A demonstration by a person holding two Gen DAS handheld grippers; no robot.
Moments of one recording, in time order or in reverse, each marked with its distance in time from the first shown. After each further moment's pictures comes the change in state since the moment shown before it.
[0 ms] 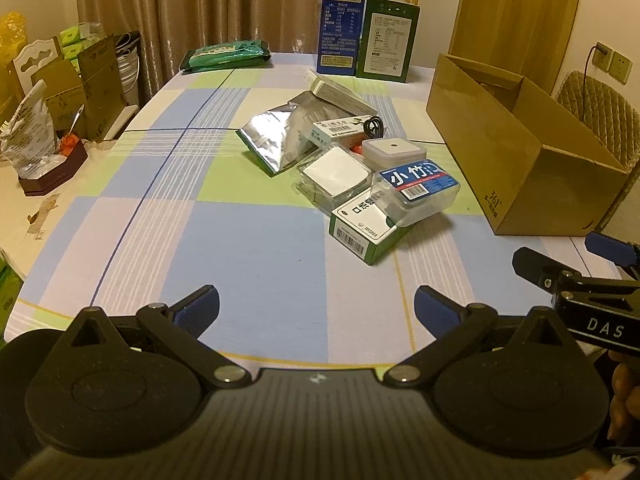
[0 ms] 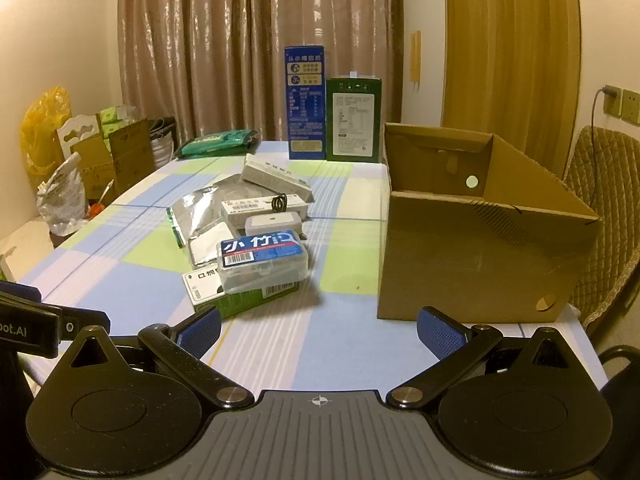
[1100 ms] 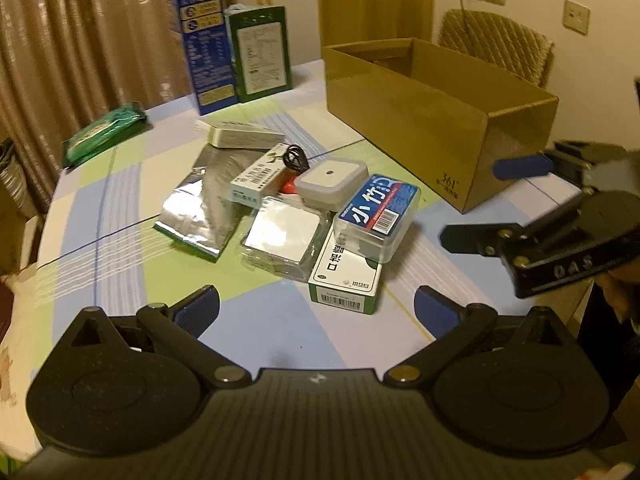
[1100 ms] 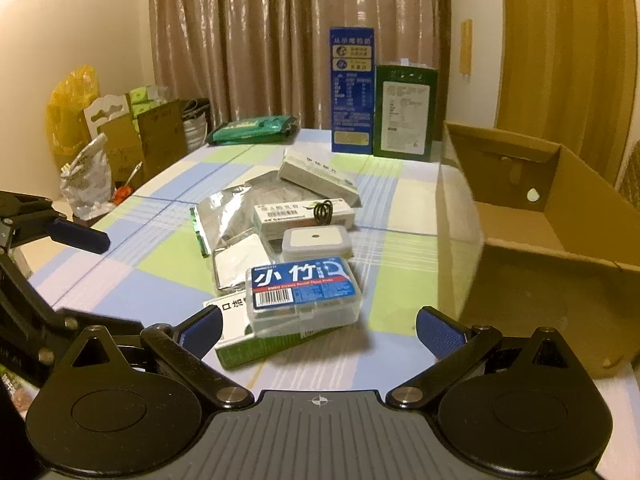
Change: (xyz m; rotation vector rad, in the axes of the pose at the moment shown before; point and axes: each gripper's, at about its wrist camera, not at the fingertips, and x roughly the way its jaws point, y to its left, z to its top) left arm 0.052 0.018 0.054 0.435 -0.028 -0.263; right arm 0.068 0.017 0.041 -0.065 0.069 0.116
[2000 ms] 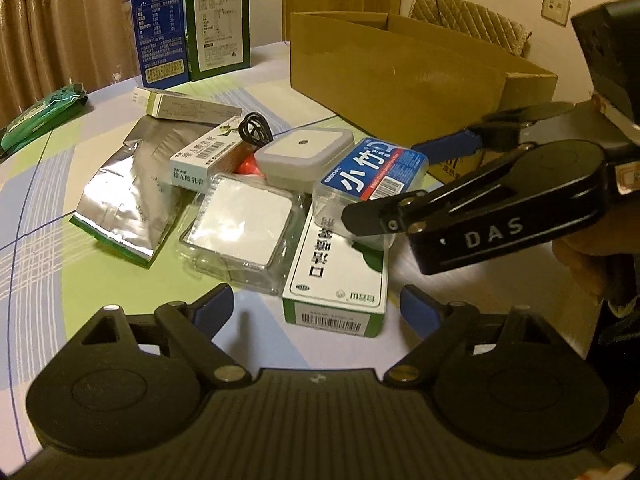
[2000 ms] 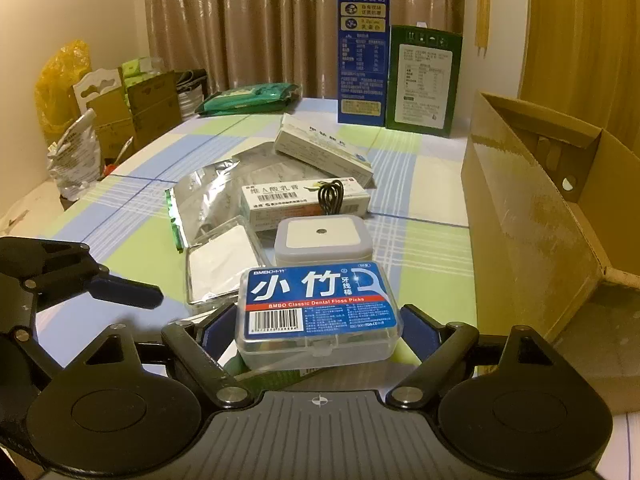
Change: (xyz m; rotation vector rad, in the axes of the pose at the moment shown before) left arm 0.081 0.013 -0.011 0.005 -0.005 -0.144; right arm 0.076 -0.003 0.011 -0.017 0.075 0.001
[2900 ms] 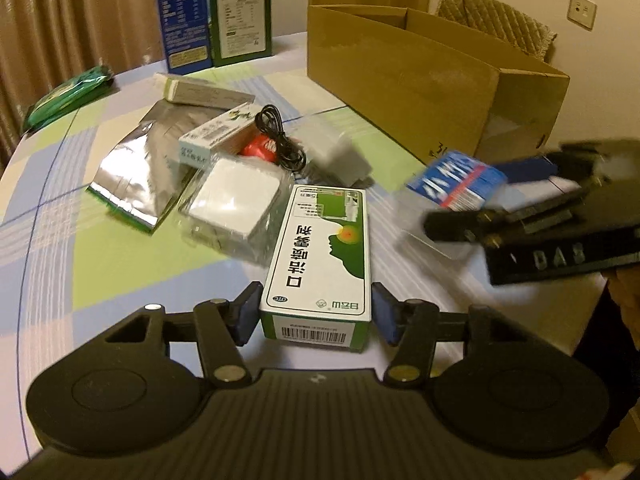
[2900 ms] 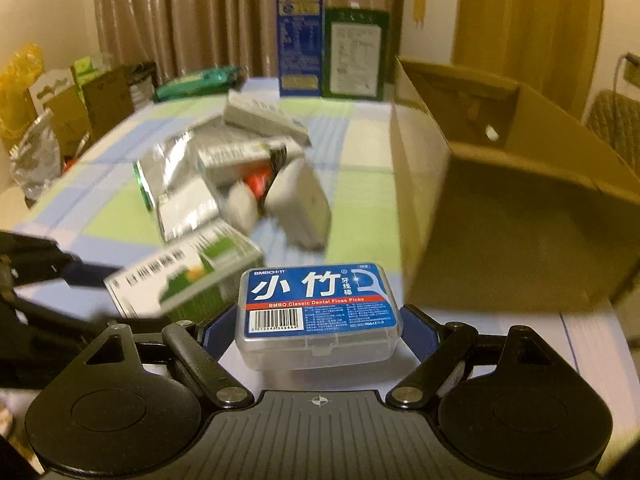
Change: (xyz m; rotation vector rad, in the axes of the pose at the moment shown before) left arm -0.018 -0.034 -0.005 -0.084 0.043 0.100; right arm -0.064 -0.005 -0.044 0.097 0.081 -0.146
